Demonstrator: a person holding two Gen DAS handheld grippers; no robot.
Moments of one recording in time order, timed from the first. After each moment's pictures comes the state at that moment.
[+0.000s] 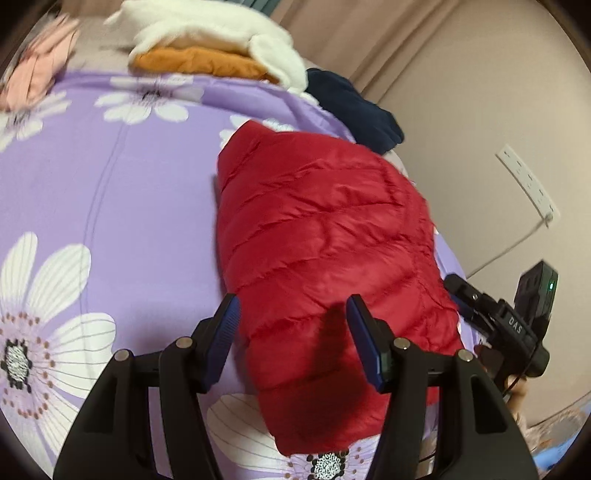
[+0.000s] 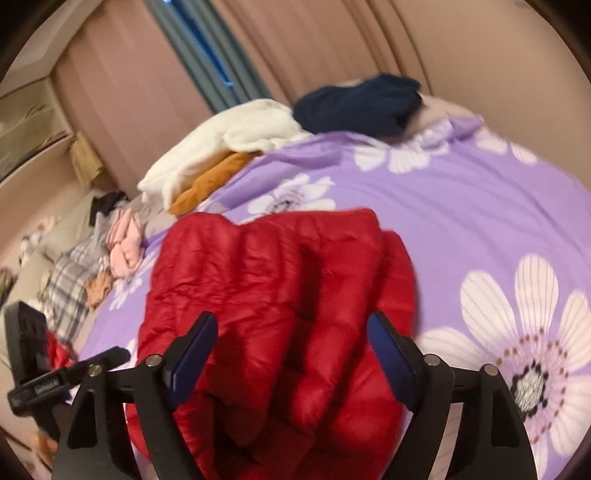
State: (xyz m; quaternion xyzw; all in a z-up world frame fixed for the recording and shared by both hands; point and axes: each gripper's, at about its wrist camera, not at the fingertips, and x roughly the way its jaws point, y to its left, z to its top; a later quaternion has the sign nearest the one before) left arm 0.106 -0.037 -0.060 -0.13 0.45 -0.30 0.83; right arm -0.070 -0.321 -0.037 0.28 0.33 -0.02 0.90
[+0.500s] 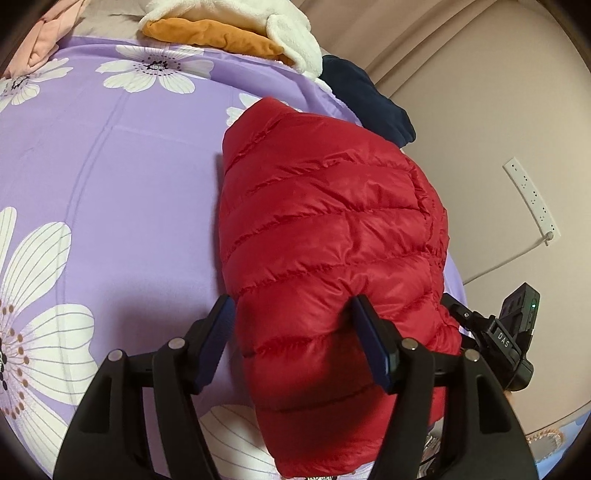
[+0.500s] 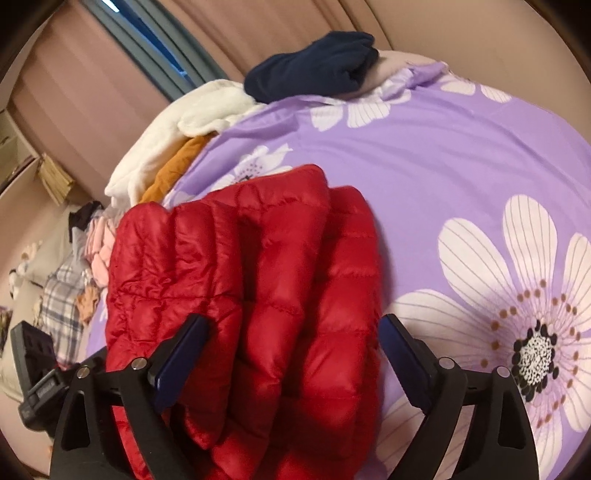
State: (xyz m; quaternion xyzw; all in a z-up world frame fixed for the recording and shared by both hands) left arm 0.124 -0.043 -0.076 -0.16 0.48 -0.30 0.81; right arm -0.069 -0.339 -0.067 0.34 0.37 -0.04 0.86
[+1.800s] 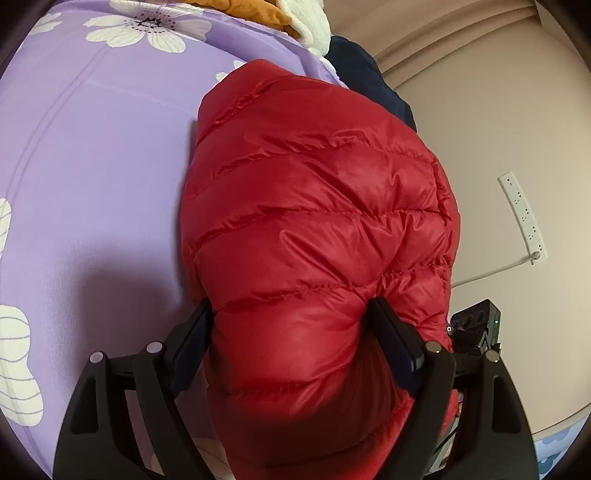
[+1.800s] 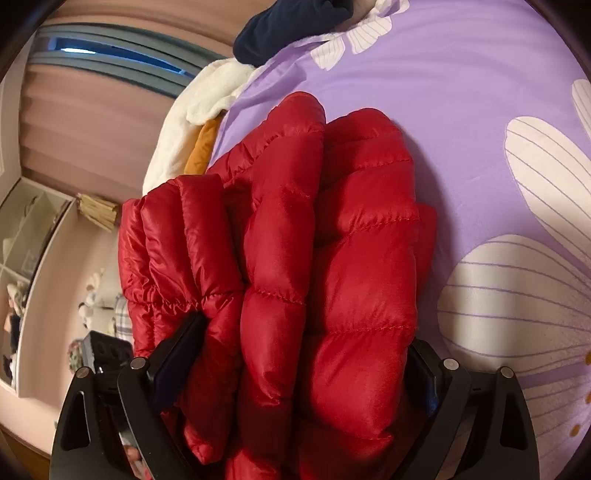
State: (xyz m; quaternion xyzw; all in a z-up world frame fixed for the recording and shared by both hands) left arm 0.147 -0.071 -0.102 -0.21 0.52 -0.32 0.77; right arm -0.046 -0.347 -0.115 0.48 0.37 0.08 0.79
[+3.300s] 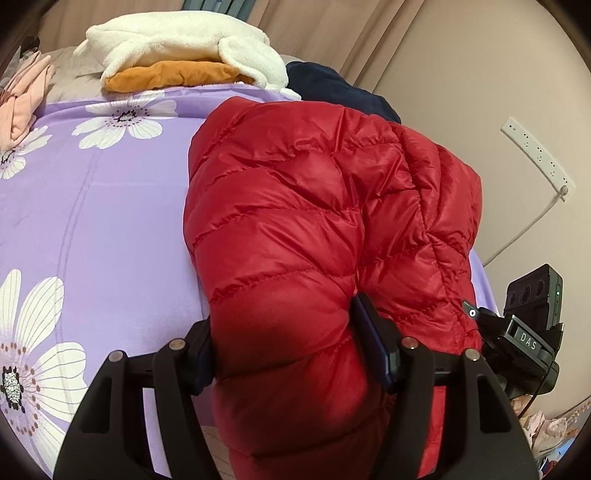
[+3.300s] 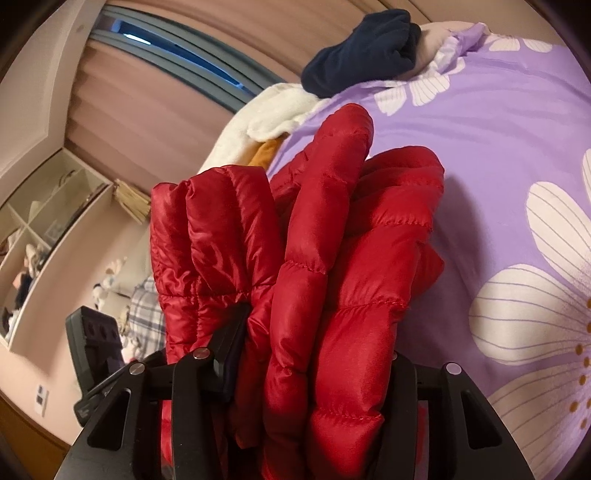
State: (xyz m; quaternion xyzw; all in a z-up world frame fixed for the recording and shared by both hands) left arm 0.104 -0.095 -0.056 -0.06 0.43 -0.30 0.85; right arm -0.056 -0.330 -0.100 0.42 0.29 0.12 0.85
